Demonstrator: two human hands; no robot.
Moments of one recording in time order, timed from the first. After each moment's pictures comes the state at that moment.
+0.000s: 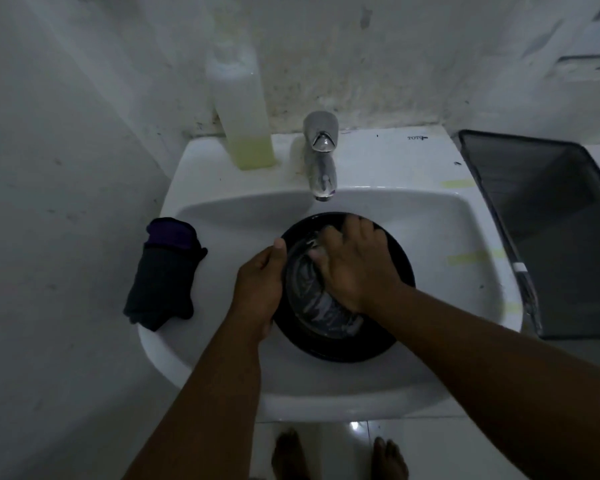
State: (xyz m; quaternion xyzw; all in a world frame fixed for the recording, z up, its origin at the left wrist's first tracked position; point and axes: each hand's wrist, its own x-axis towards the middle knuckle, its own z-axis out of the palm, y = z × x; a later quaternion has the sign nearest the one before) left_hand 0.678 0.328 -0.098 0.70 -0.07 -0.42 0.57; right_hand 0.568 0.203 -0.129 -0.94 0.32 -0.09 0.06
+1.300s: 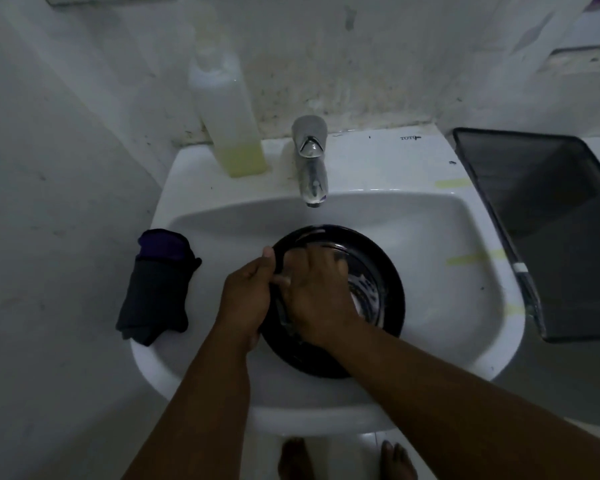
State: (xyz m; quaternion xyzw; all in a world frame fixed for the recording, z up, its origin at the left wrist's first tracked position) left_hand 0.682 0.328 -0.093 0.71 -0.04 -0.42 0.56; right_hand 0.596 0.256 -0.152 -0.92 0.33 -0.12 0.16
